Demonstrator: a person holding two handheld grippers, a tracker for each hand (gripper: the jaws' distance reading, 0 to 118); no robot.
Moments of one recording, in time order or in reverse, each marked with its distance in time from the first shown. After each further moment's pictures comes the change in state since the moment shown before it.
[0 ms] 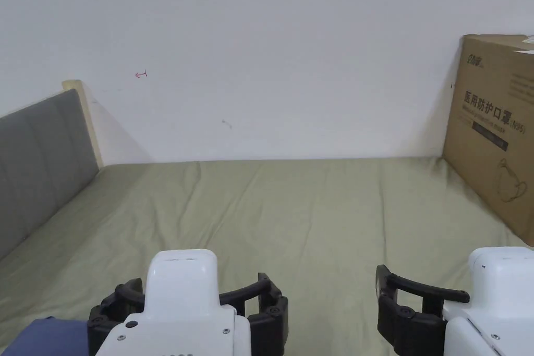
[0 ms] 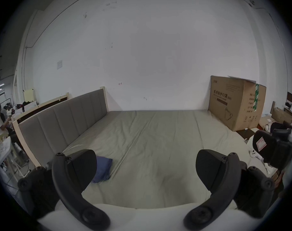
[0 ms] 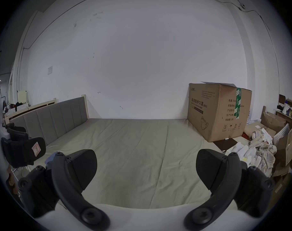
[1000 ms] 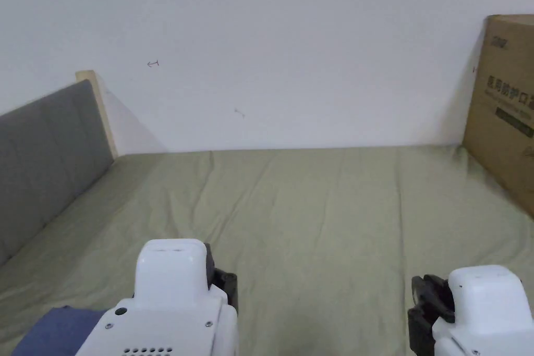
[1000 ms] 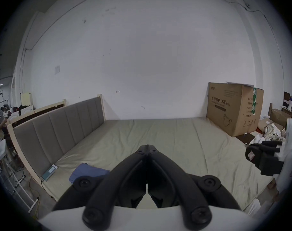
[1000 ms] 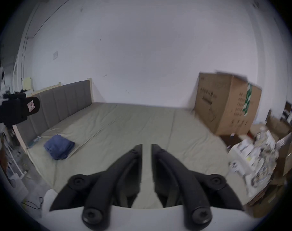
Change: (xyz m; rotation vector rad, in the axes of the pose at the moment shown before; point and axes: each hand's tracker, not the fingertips) left arm -0.016 -0.004 -0.016 0.118 -0.043 0.003; right arm -0.004 -0.020 -0.022 -0.093 0.039 0.093
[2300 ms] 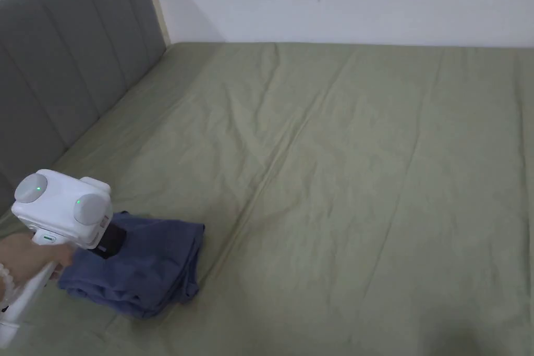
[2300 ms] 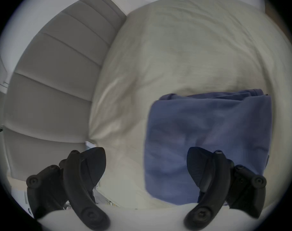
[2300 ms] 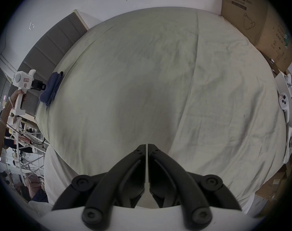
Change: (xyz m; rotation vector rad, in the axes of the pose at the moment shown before) left arm -0.315 -0.155 -0.322 -1.061 0.327 -0.379; right arm 0.006 -0.144 -0.145 -0.877 0.235 -0.170
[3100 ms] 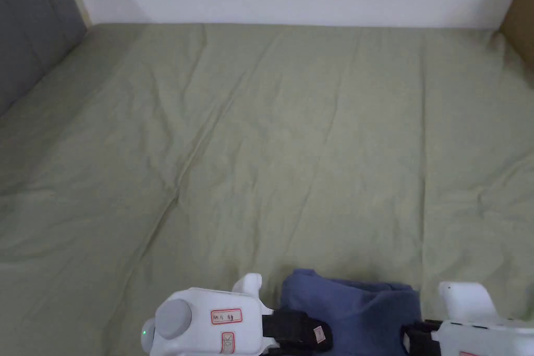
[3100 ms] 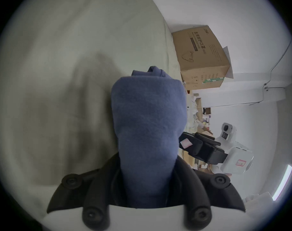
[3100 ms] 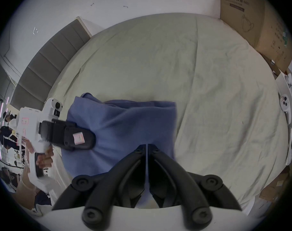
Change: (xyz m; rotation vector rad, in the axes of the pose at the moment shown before) left arm 0.290 -0.101 0.095 -0.076 -1.507 0.308; right arm 0.017 0.004 0.006 0.067 0.039 -0.005
